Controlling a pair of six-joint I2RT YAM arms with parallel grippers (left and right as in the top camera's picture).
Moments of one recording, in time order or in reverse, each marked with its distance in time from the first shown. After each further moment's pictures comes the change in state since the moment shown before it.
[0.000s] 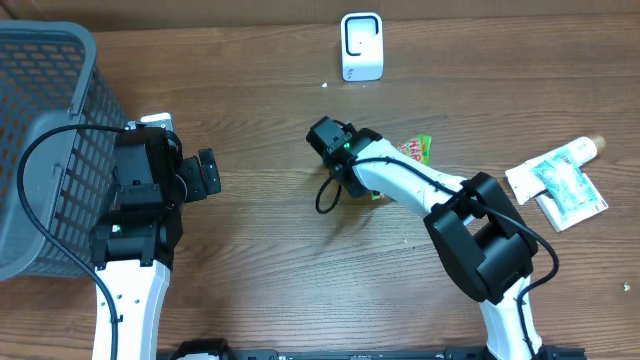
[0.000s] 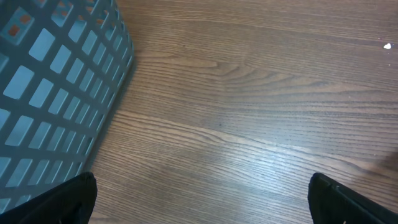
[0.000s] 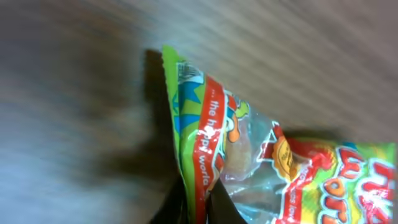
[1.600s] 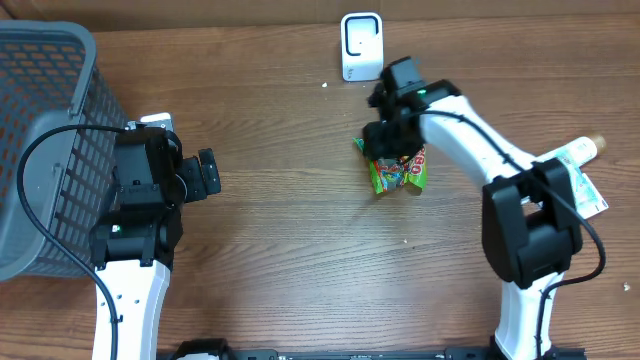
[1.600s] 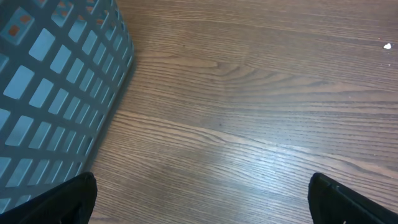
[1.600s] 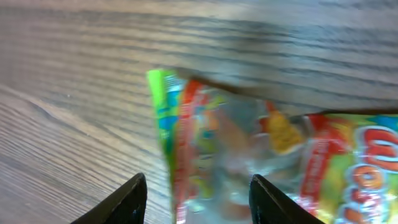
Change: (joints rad) left arm 0.000 0.000 0.000 0.000 0.000 0.000; right arm -0.279 -0.050 0.064 0.005 -0.589 0.051
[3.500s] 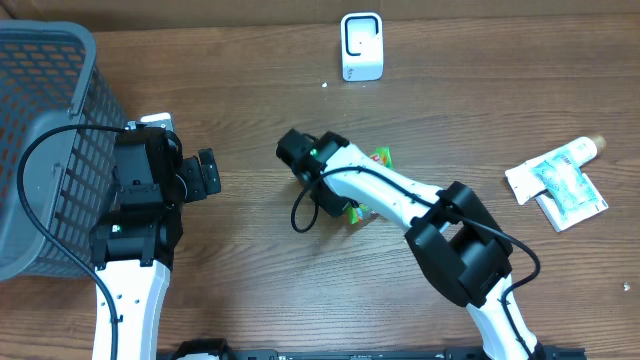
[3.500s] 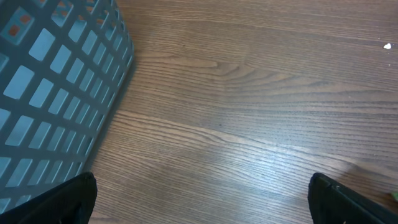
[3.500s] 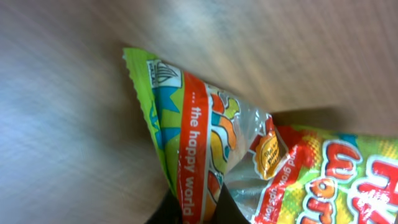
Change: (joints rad) left arm 0.000 0.000 0.000 0.000 0.000 0.000; right arm 0.390 0.114 0.106 -0.240 0.461 -0.166
